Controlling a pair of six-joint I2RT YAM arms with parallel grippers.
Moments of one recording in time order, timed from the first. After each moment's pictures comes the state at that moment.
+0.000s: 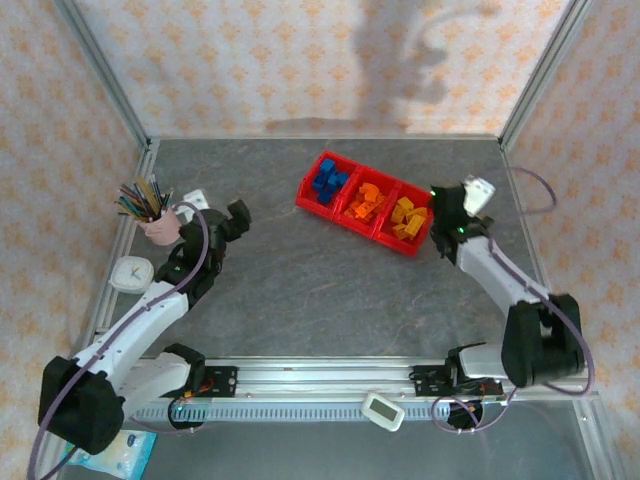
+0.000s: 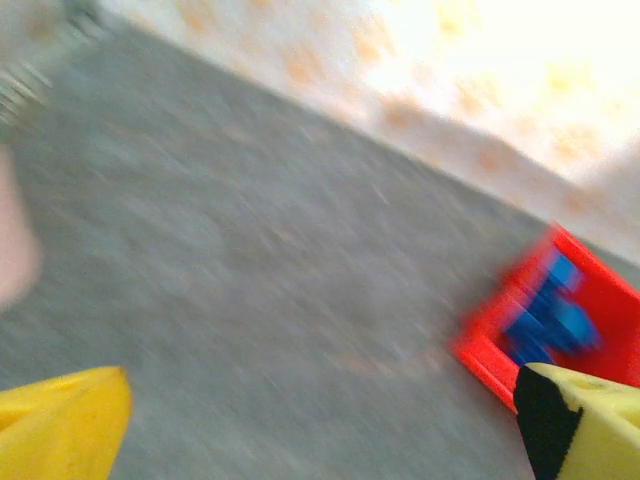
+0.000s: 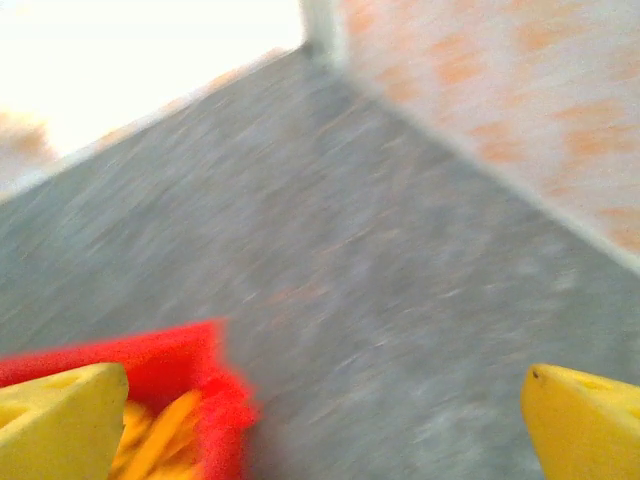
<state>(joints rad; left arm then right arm) -0.30 1.00 0.63 -0.06 -0.50 -0.56 0.18 1.30 0.79 -0.14 0.70 0.58</state>
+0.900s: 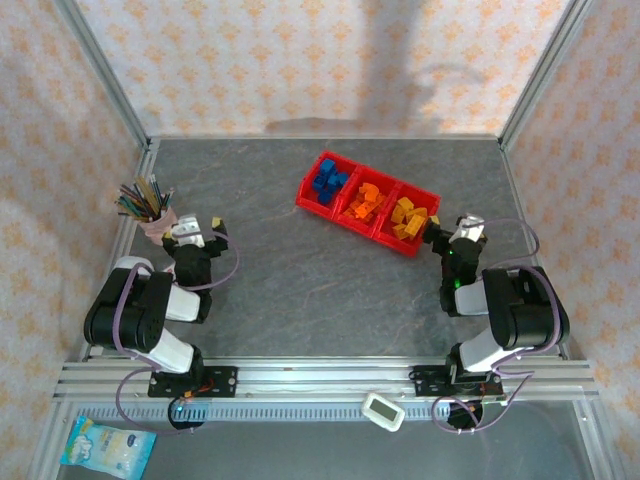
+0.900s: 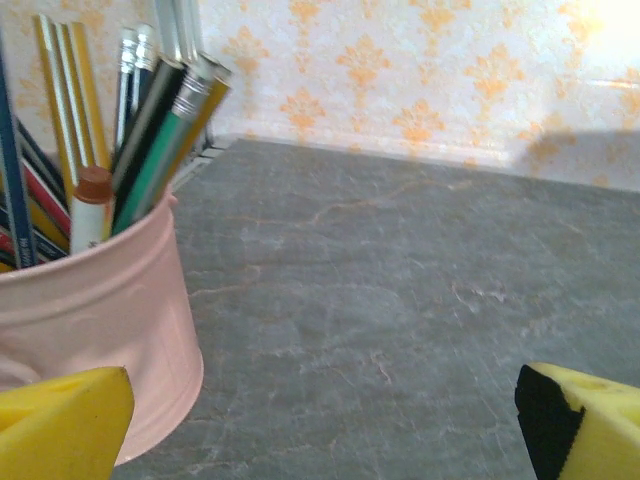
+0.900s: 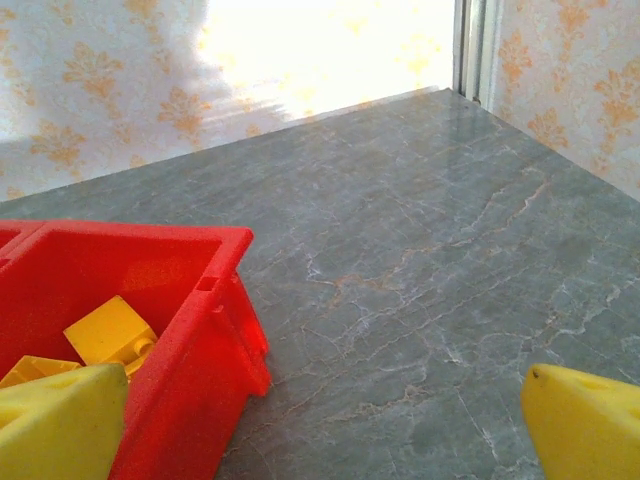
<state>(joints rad) -0.01 1.53 0.19 1.20 -0.34 -0.10 0.04 1.53 0.23 1.08 0.23 0.21</state>
